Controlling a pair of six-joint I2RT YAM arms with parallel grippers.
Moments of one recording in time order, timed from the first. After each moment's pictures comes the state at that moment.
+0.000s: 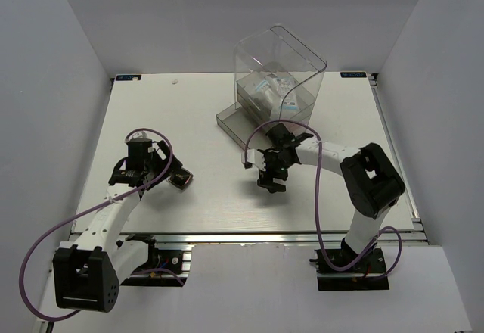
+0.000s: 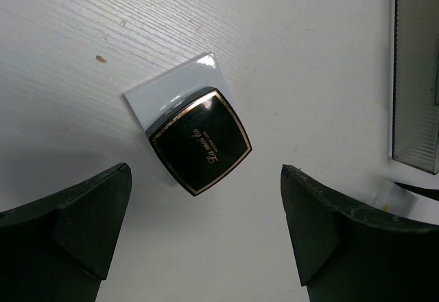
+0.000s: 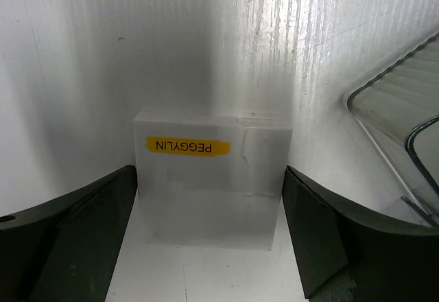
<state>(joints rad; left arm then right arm) -0.09 1.01 0.63 -0.45 -0.01 -0.65 0.65 1.78 1.08 -0.55 -0.40 -0.94</state>
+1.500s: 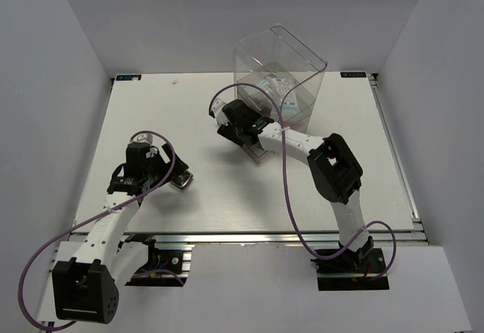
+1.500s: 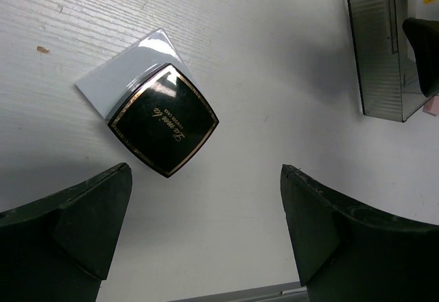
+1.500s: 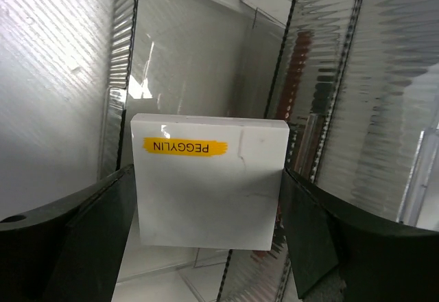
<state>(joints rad) -0.09 0.93 0.58 -0.41 0.14 -0.60 0.82 2.09 1.62 -0.27 0.38 -0.49</state>
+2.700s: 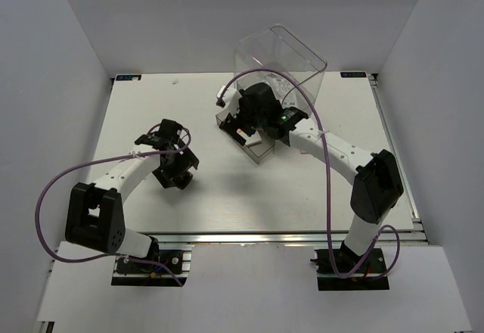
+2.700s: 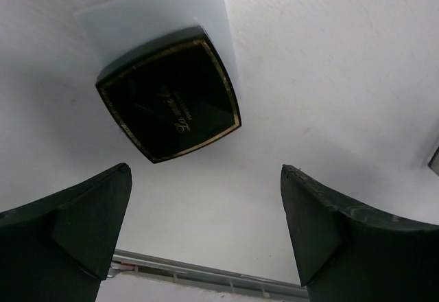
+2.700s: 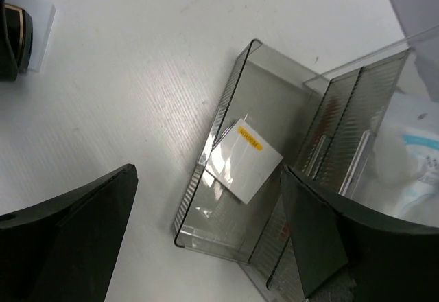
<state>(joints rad) -0.27 1.40 0.91 -0.75 -0.07 -0.91 0.78 1.75 1.55 -0.38 -0.12 -0.43</state>
